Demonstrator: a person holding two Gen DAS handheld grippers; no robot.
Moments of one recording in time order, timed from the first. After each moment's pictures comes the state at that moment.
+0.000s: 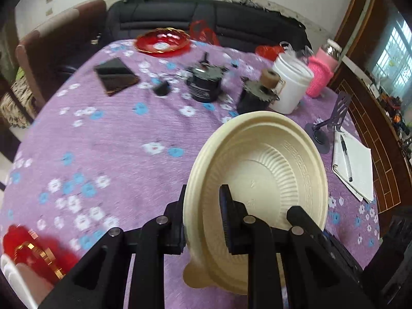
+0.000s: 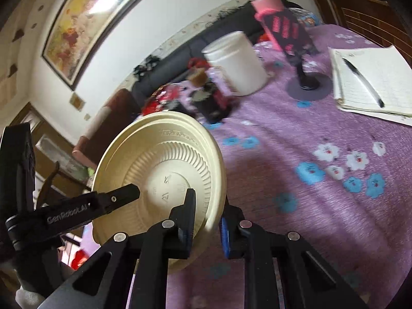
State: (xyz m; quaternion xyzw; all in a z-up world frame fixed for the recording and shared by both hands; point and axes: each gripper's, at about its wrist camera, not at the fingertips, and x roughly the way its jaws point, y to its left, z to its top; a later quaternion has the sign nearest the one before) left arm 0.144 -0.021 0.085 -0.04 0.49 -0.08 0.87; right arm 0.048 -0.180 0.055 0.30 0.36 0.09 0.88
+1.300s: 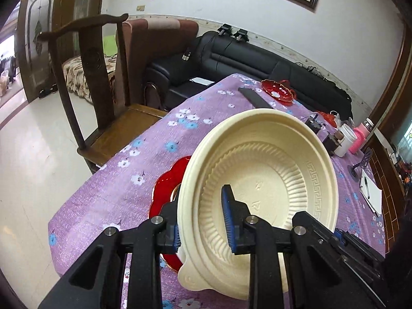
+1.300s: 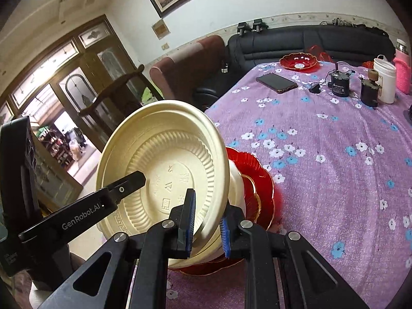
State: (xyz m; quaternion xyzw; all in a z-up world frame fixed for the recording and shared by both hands) left arm -0.065 0.252 0.115 -0.15 0.38 0.06 0.91; right arm -0.064 0.087 0.116 0.12 0.39 0.27 0.87
